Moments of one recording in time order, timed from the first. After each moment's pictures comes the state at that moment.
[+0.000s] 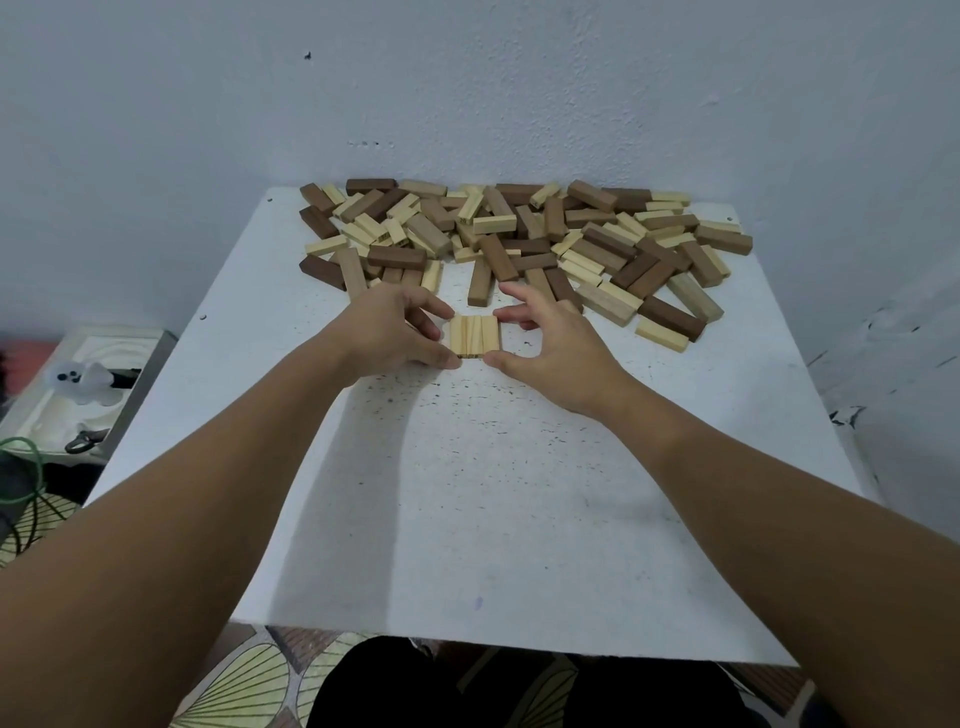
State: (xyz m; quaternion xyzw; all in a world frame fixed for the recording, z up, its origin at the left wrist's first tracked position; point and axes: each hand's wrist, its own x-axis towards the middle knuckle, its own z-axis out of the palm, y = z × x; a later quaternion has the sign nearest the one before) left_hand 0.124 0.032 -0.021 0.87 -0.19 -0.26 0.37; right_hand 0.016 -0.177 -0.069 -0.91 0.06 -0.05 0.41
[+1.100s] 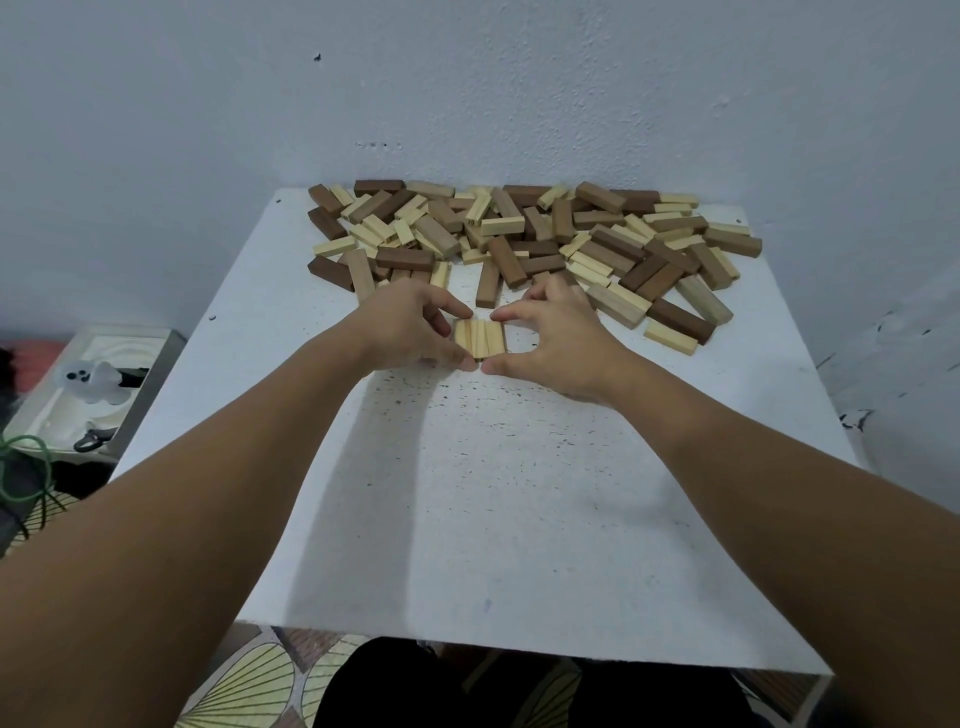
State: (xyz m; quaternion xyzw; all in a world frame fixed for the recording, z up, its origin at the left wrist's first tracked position) left_hand 0.128 0.024 -0.015 0.88 -0.24 -0.25 0.31; right_hand 0.029 -0.177 -0.048 -0.96 0.04 0.00 0.29
